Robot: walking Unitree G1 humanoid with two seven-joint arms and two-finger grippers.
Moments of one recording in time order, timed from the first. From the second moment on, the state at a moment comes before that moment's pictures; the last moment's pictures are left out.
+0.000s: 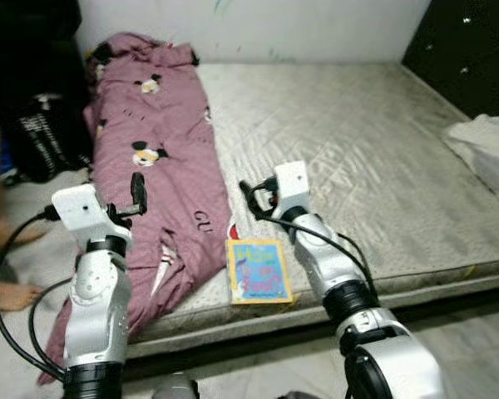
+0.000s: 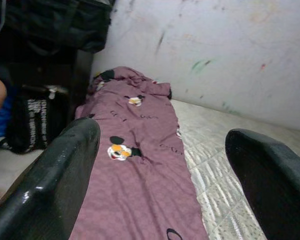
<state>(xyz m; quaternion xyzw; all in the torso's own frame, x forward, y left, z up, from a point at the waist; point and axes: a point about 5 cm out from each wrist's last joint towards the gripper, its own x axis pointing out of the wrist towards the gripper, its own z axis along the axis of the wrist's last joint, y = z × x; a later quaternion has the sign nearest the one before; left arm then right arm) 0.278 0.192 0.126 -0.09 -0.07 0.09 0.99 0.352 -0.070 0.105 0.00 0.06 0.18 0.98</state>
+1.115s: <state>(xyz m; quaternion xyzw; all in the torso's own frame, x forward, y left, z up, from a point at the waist) 0.254 0.188 0.095 -0.08 0.02 0.12 0.99 0.335 -0.097 0.095 0.02 0.04 0.12 0.99</state>
